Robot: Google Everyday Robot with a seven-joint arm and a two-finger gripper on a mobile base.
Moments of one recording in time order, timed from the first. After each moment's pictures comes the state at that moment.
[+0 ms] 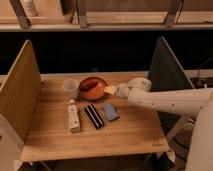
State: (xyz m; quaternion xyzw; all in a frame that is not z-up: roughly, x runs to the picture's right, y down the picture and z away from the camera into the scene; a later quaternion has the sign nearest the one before) arm 0.067 0.013 0.851 -0.11 -0.11 0.75 0.64
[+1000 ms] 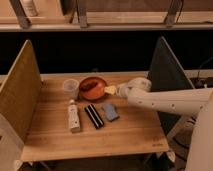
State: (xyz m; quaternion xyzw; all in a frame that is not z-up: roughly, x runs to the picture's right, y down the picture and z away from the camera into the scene) arm 0.064 0.019 0.848 -0.12 -0.11 0.75 0.65
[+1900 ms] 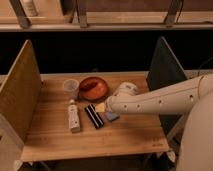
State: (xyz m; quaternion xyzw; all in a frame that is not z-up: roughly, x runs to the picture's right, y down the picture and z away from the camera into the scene) arm 0.019 0.110 0.790 -0.18 0.00 0.66 0.73
